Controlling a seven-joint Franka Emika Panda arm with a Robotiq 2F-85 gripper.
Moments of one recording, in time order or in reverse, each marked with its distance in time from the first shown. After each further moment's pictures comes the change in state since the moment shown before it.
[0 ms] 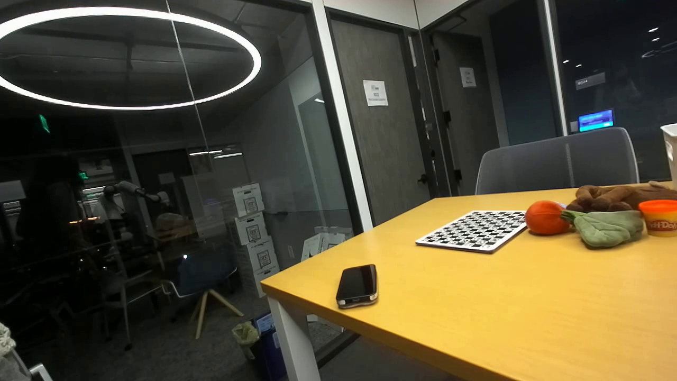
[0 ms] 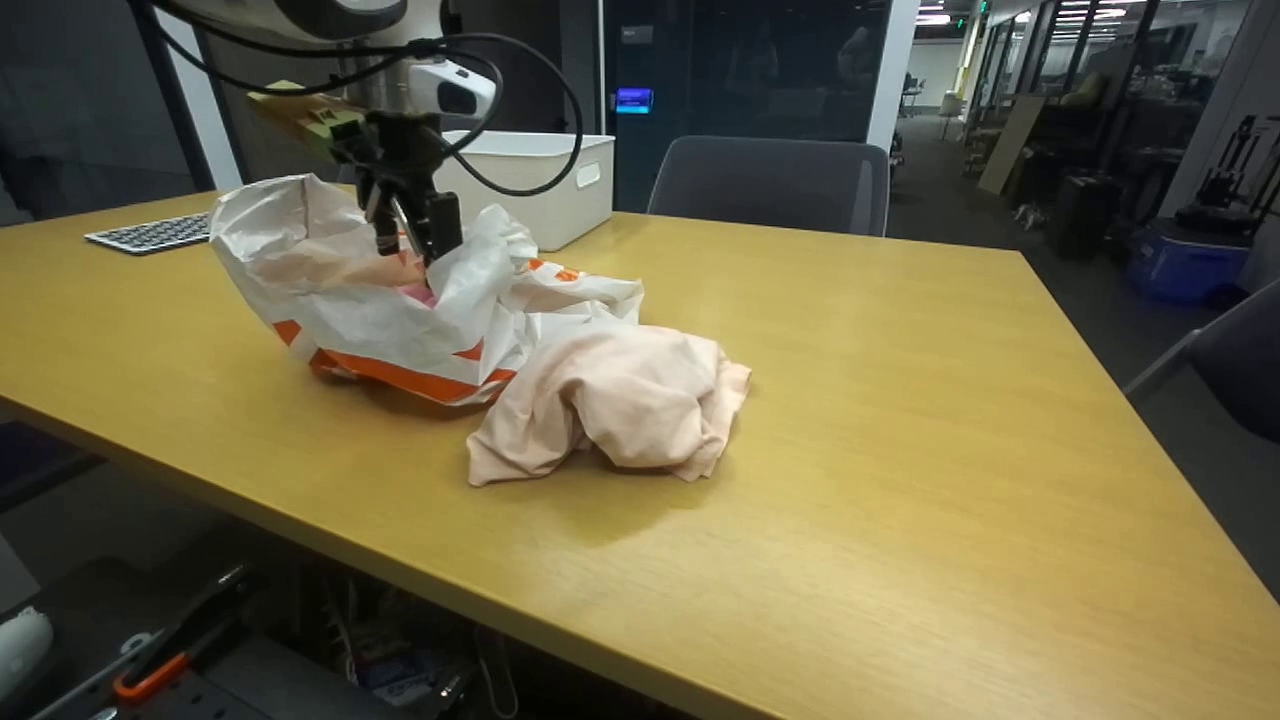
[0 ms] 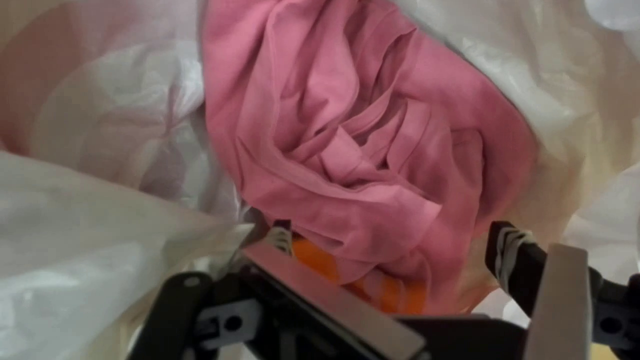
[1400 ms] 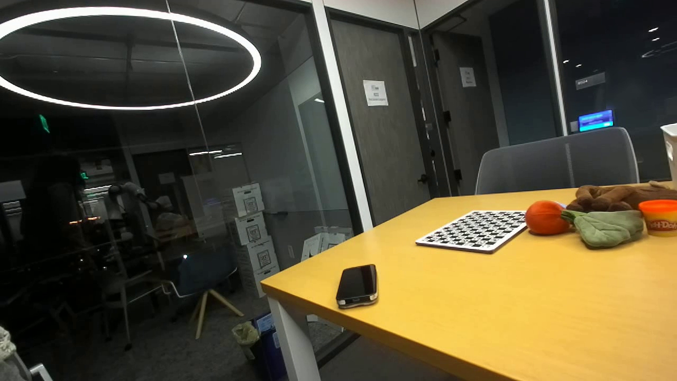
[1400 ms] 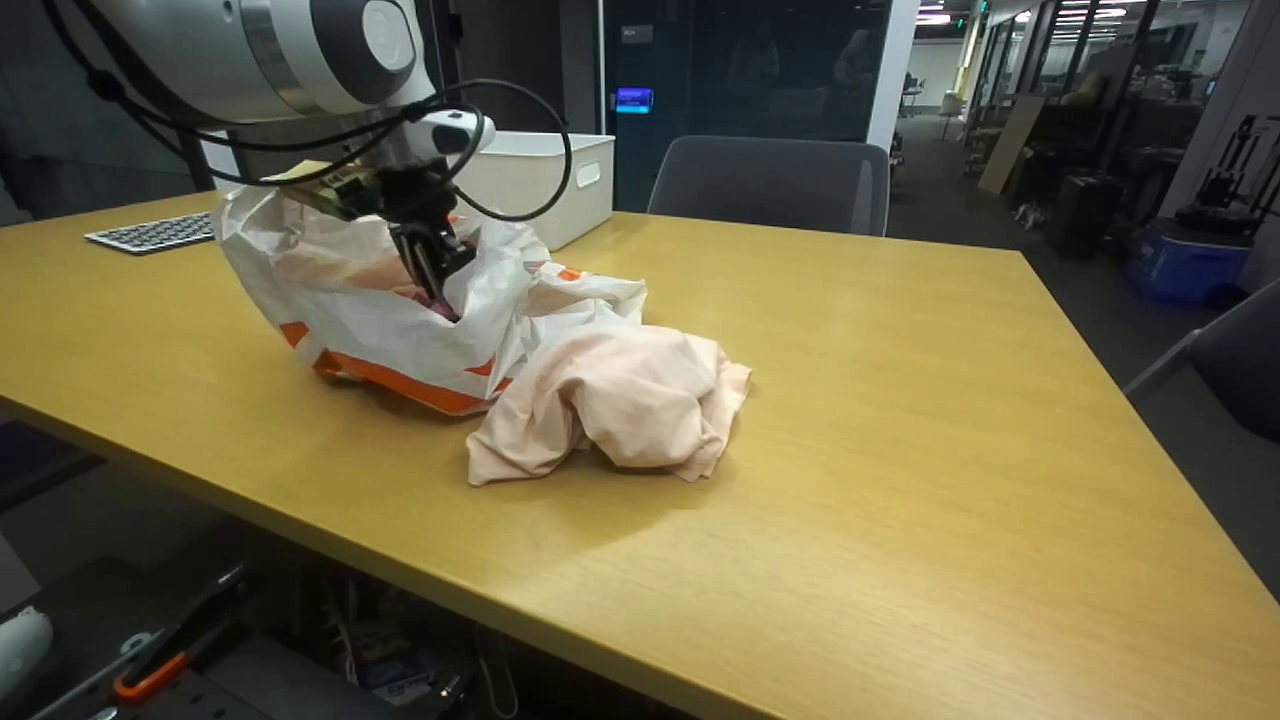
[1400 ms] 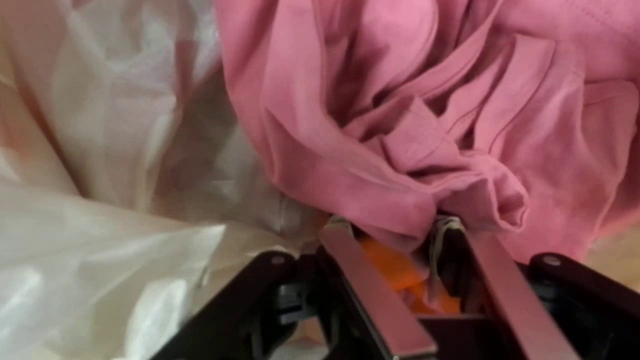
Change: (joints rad) arm 0.000 0.121 0.008 -0.004 -0.412 0.140 0.390
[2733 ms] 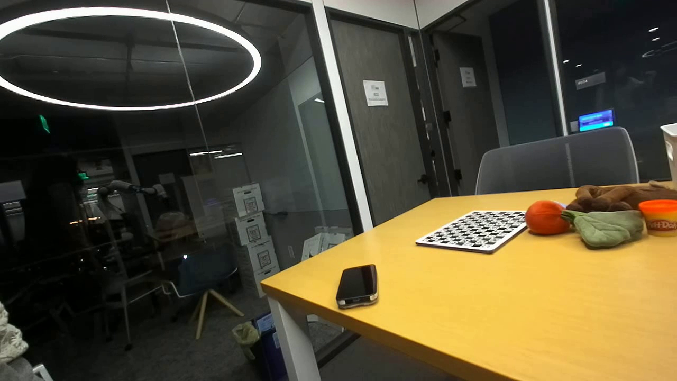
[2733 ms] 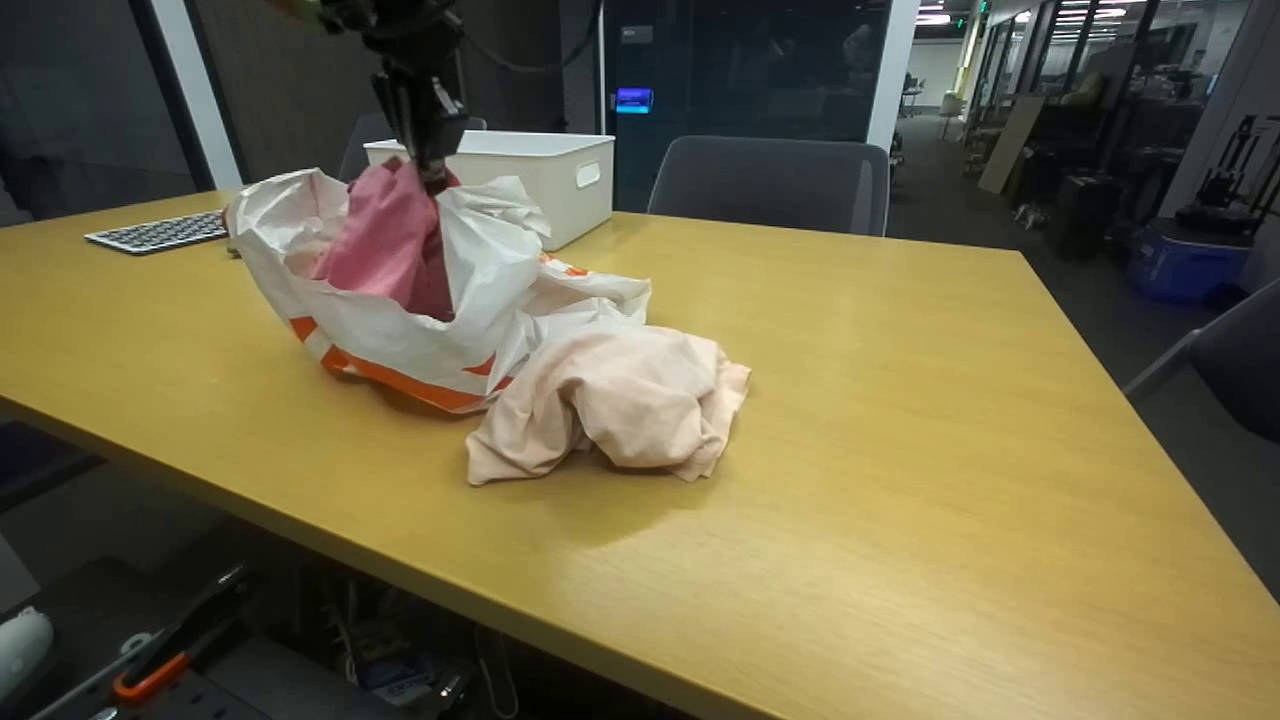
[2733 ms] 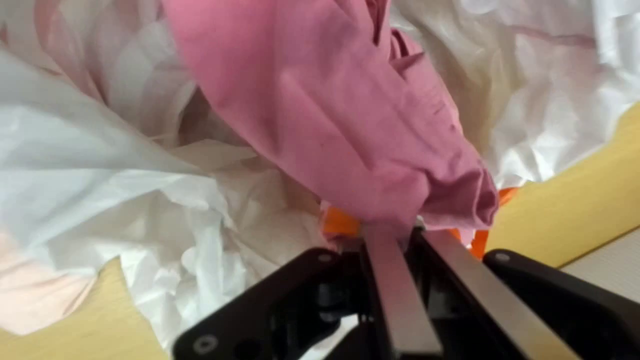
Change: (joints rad) arm -0.014 -0.313 -0.075 0.061 0.402 -0.278 -0.364
